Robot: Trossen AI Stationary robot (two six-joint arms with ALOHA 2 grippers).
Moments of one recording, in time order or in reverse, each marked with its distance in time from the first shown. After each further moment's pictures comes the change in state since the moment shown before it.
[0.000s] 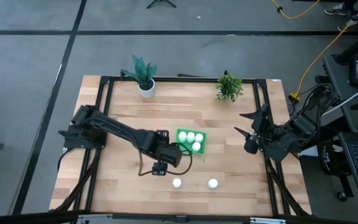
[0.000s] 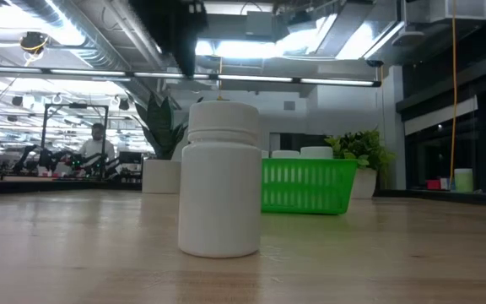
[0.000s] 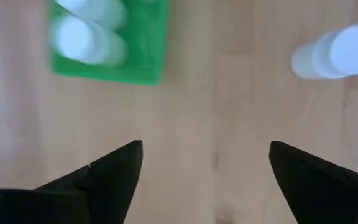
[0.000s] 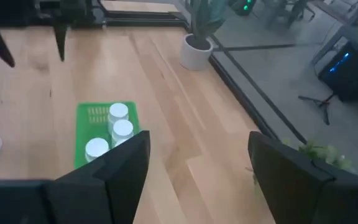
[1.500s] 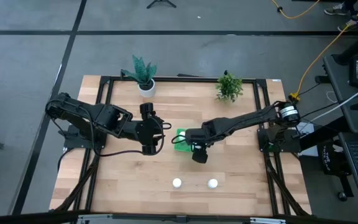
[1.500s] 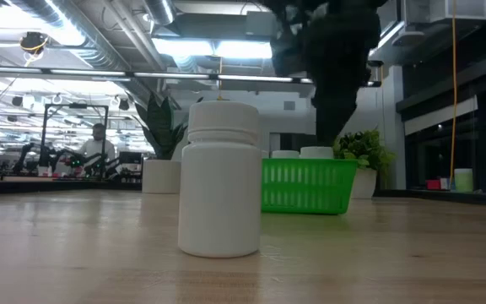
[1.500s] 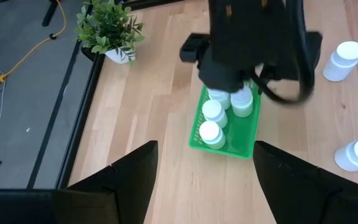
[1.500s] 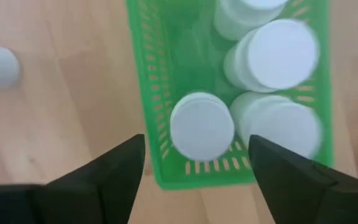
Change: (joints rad) left arm 0.011 -0.377 0.001 0.088 -0.354 0.115; right arm -0.575 0.801 0.200 0.337 -1.008 -0.268
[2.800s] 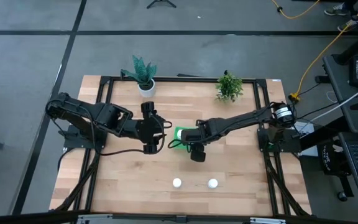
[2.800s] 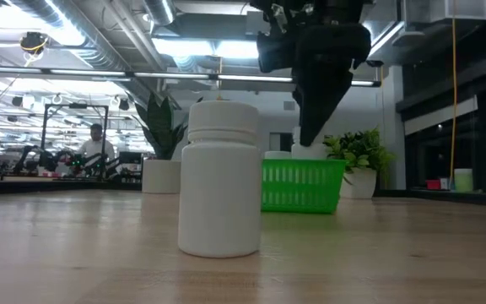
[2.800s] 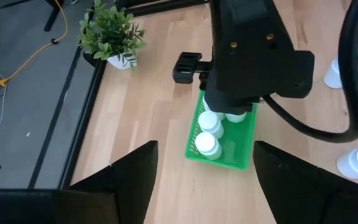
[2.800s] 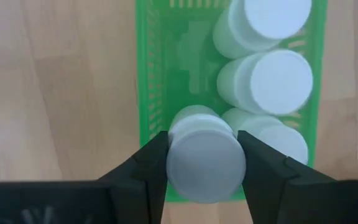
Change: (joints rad) left arm 0.011 0.000 0.000 0.029 0.003 0.022; right arm 0.000 0.073 0.078 -0.017 0.091 -0.178
